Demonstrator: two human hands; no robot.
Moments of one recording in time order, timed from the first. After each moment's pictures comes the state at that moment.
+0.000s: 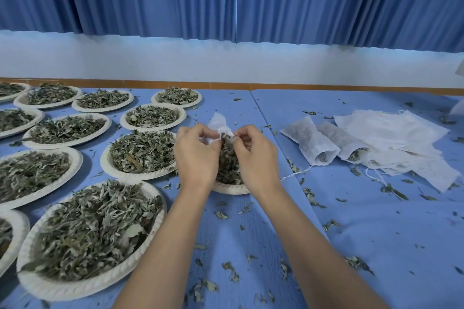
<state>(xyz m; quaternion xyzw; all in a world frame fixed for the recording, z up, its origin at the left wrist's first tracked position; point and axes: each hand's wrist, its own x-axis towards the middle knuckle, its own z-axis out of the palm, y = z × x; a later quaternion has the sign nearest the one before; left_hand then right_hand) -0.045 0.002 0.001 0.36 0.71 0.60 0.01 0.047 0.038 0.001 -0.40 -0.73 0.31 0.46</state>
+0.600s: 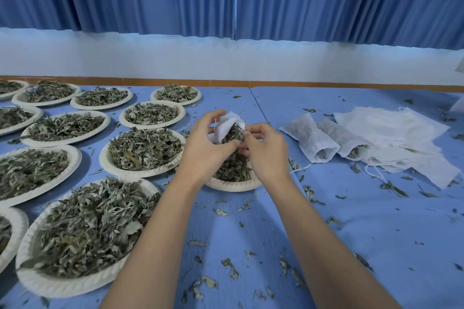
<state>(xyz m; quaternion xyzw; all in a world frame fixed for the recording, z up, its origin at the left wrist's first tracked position) -0.047 -0.003 0.010 0.48 0.62 0.59 0.21 0.055 0.054 0.002 -0.41 -0.64 0.44 0.48</state>
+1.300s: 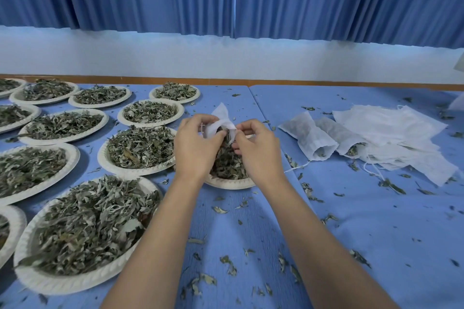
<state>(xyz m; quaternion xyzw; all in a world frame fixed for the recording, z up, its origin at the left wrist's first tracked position) -0.052 0.003 0.001 0.43 0.68 0.59 0.06 0.051 0.045 0.005 -0.39 -0.69 0.39 0.47</state>
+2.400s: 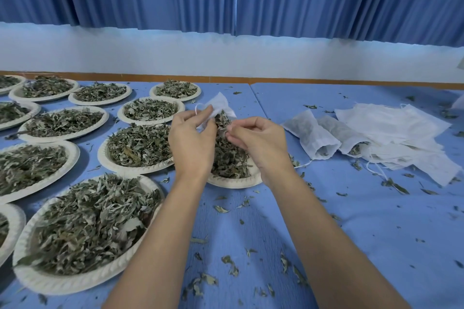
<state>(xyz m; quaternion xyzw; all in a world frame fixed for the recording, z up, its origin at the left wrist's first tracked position) -0.048 0.000 0.008 0.38 0.69 0.62 0.00 0.053 0.041 0.023 -0.35 -0.55 0.61 0.46</state>
